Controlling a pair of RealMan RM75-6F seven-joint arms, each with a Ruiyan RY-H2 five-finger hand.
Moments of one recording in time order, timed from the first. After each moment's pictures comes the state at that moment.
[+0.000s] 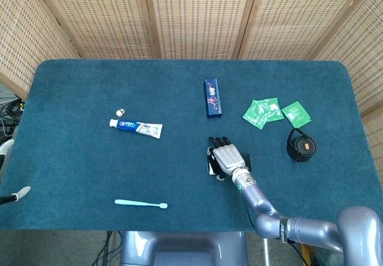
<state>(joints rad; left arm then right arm) -0.06 -0.91 -0.05 -1.83 1.46 1.48 0.00 0.84 -1.68 0.15 -1.42 -0.80 0.85 -0.56</state>
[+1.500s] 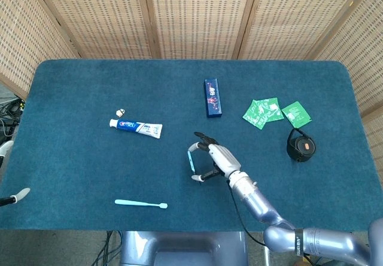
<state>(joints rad) -0.05 -0.89 -0.03 -1.83 1.50 1.50 -0.04 0.70 -1.55 0.29 -1.69 -1.00 0.84 0.11</state>
